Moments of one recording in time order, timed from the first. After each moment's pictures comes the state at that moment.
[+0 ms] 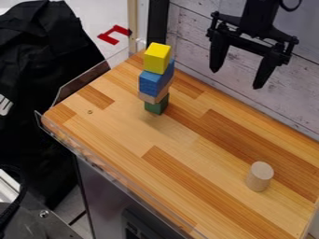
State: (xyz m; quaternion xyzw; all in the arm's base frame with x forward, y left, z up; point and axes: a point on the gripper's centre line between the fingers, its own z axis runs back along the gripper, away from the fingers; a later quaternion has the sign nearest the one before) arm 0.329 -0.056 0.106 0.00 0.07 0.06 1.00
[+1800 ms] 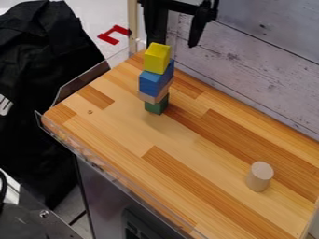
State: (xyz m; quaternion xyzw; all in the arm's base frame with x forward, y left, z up) arm 0.321 0.044 0.122 0.01 0.04 0.18 0.98
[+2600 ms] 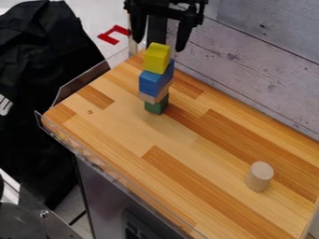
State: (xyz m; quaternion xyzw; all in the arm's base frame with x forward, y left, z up) arm 0.312 0.056 0.116 0.01 0.06 0.21 0.98
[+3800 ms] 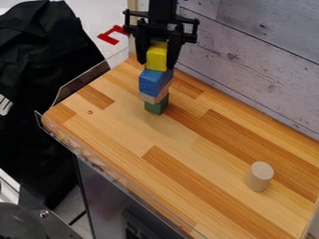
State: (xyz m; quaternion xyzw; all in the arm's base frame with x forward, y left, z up) arm 0.316 0.058 0.081 -0.02 0.11 0.22 0.97
